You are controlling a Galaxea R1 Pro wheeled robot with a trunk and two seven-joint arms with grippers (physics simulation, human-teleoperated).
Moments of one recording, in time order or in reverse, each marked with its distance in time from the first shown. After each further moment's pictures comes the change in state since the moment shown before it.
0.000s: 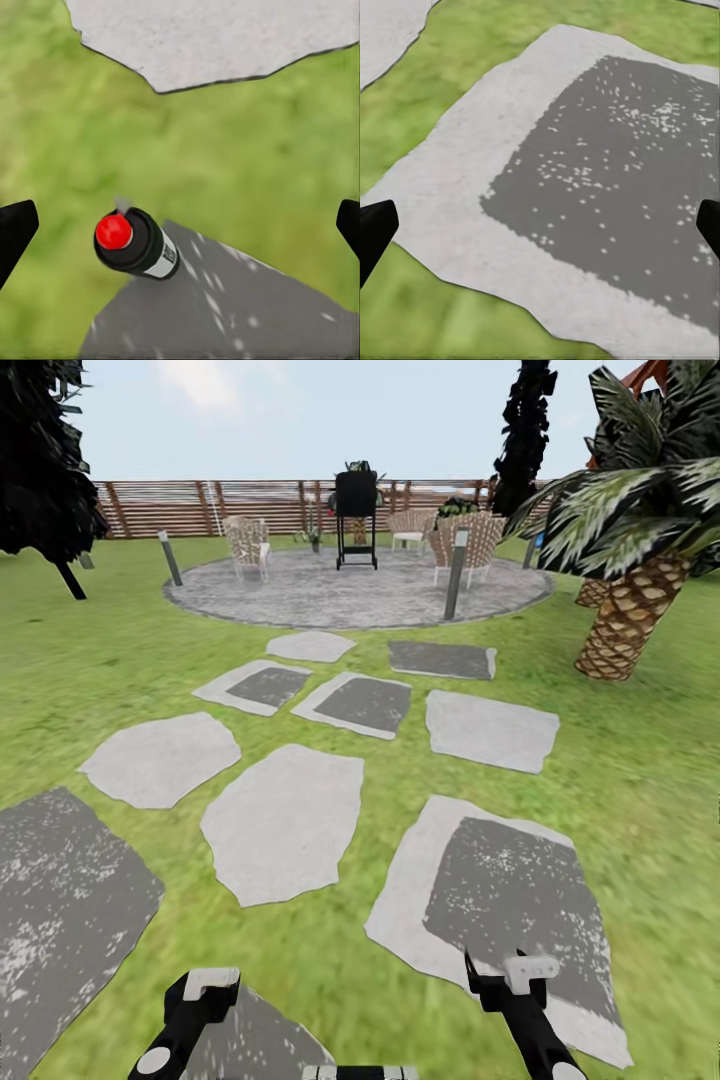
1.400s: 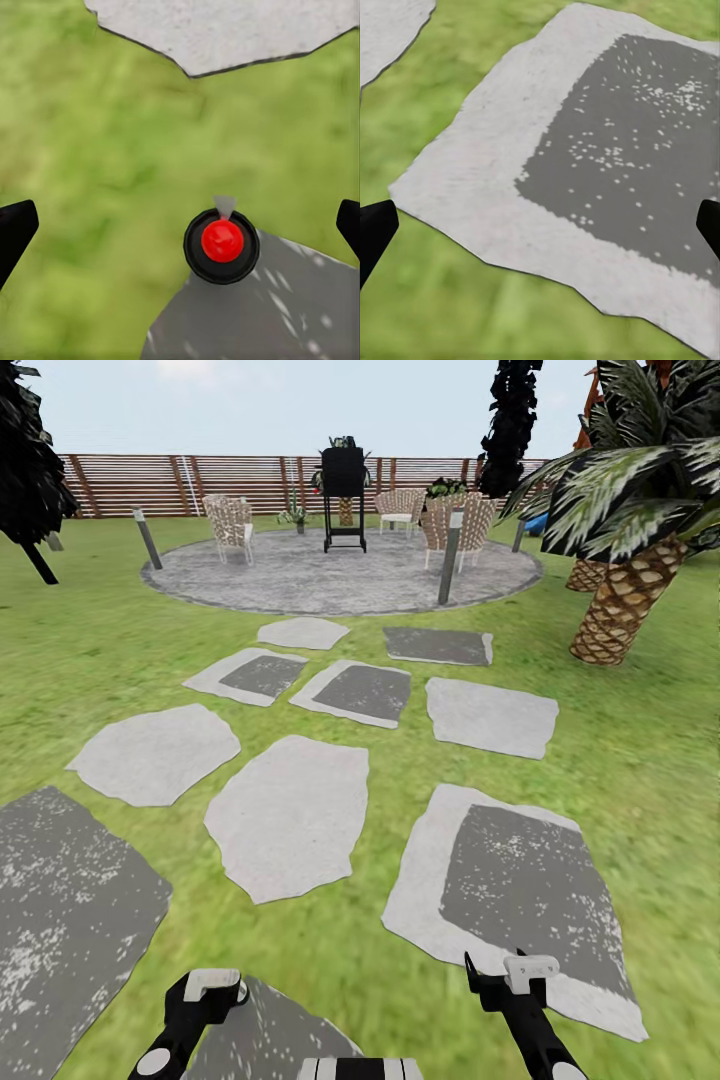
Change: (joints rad) left arm 0.003 0.000 -0.003 -0.002 -0.002 -0.002 -0.003; right arm 0.000 0.000 0.000 -0.002 0.000 -0.002 0.000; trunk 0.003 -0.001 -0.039
